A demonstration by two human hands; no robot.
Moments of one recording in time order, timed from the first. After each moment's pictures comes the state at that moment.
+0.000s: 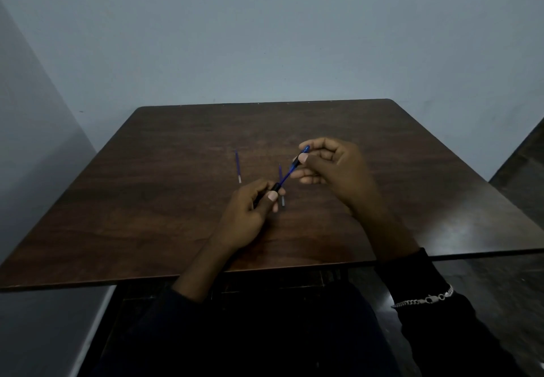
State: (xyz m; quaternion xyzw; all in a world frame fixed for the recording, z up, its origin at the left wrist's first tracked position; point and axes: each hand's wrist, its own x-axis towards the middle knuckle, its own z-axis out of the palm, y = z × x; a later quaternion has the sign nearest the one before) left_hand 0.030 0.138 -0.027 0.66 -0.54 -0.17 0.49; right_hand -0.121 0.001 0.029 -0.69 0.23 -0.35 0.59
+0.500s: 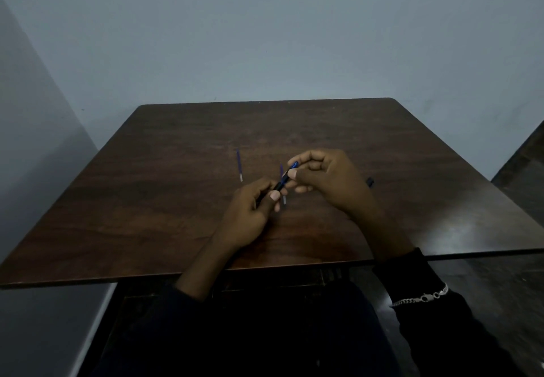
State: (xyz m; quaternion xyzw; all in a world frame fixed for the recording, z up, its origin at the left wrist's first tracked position) left_hand 0.031 0.138 -0.031 0.65 -0.56 -0.16 0.49; right_hand -0.113 -0.007 0.007 -0.75 0.20 -0.28 0.57
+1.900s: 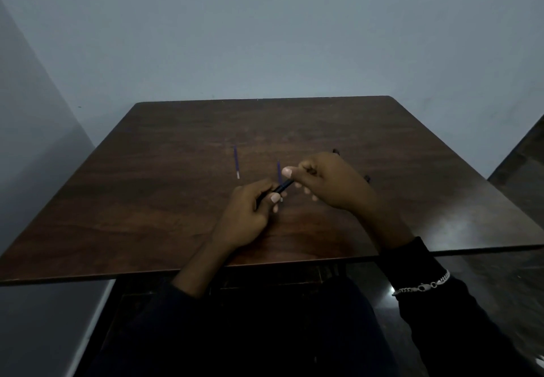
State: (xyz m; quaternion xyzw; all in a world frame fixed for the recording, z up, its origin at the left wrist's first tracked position) left_hand 0.028 0.138 -0.029 0.66 -0.59 -0.10 0.45; right_hand -0.118 -0.008 0.020 -0.92 0.20 -0.20 0.28
